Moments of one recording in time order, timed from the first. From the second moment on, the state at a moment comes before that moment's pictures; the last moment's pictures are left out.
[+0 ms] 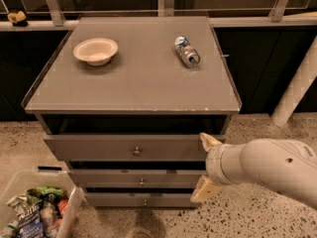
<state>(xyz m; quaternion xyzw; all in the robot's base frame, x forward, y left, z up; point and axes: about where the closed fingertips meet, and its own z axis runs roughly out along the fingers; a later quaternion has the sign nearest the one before) 0.453 -0.134 0.682 -0.61 0.73 -0.01 0.31</state>
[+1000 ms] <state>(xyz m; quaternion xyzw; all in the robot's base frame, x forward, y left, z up) 0.470 -0.164 0.682 -0.62 0.74 -0.08 0.24</state>
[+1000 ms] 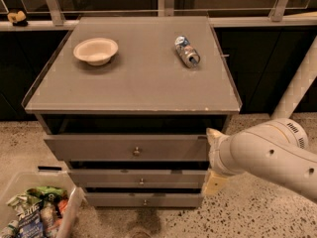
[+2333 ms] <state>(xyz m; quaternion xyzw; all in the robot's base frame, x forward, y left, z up) 0.512 -0.125 0.664 -0.65 0.70 -0.13 0.26</state>
